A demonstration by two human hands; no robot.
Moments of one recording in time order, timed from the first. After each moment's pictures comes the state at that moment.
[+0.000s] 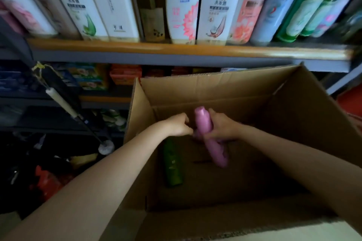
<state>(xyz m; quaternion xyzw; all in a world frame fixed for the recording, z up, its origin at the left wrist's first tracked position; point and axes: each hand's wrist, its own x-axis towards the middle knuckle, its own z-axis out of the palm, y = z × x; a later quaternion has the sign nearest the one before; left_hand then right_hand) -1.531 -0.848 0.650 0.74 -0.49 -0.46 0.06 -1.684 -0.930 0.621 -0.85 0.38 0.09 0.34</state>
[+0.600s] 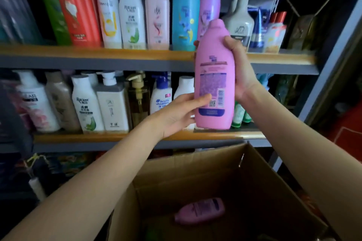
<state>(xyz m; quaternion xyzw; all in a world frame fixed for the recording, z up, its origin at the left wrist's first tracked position) -1.559 -0.884 0.890 0.35 -0.51 -0.61 0.50 -1.687 -0.962 0.954 -0.54 0.05 -0.37 0.75</state>
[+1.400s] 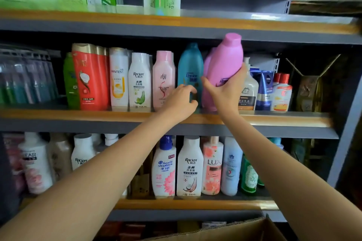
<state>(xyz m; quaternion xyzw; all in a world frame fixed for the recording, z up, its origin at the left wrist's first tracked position) -1.521 -0.980 1.012 0.65 -0.66 0.09 0.36 -1.629 -1.056 1.015 -0.62 0.28 -0.72 0.15</state>
